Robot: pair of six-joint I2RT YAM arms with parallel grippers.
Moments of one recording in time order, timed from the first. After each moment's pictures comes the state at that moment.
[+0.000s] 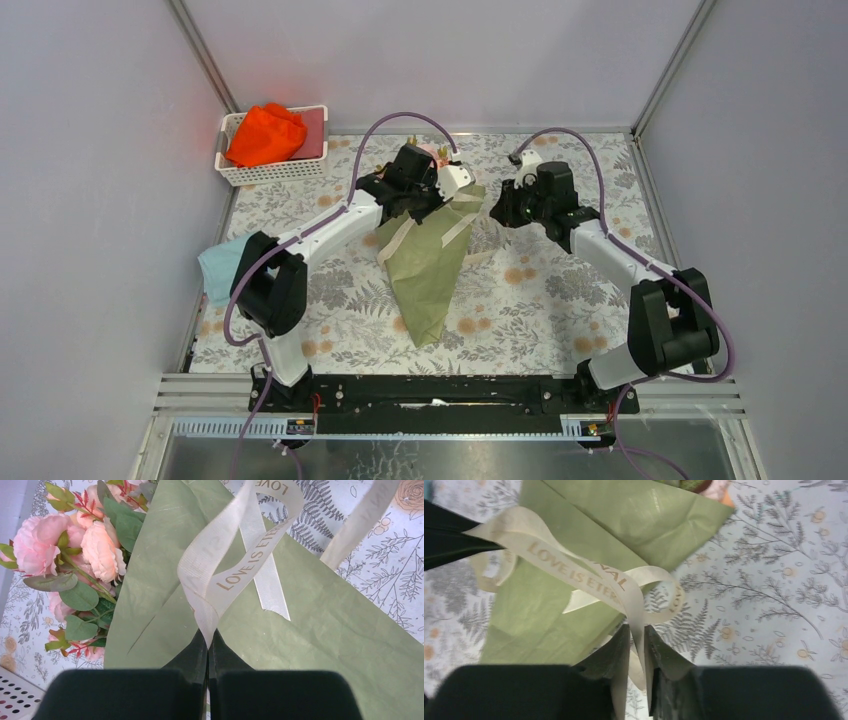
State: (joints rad) left arm -0.58 1.80 1.46 -0.43 0.19 0.51; right arm 0.30 1.48 0.96 -0.06 -0.37 0.13
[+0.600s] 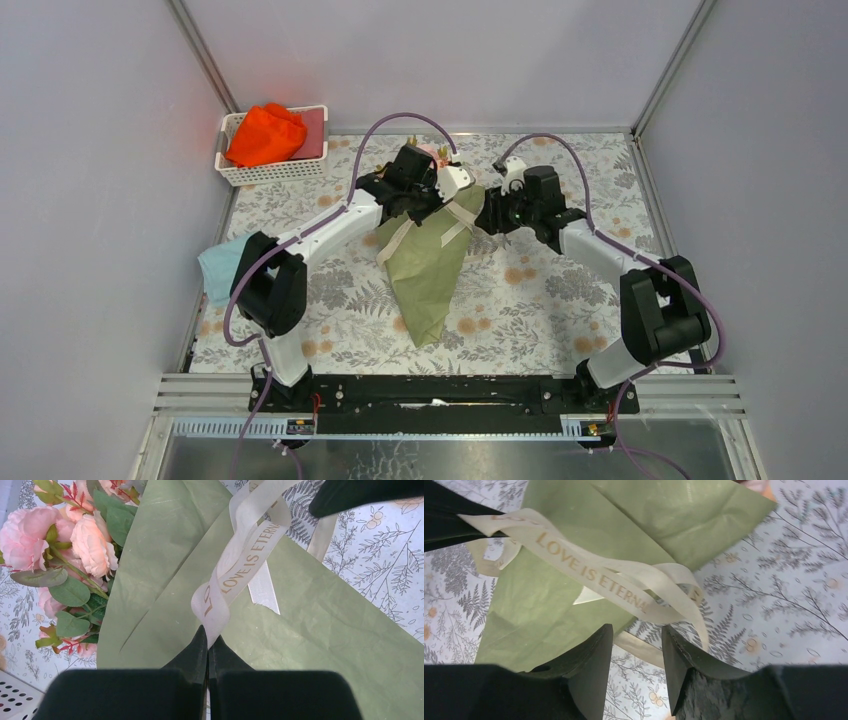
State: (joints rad) left arm -0.58 1.80 1.47 -0.47 0.20 0.50; right arm 0.34 1.55 0.96 -0.04 -0.38 0.10
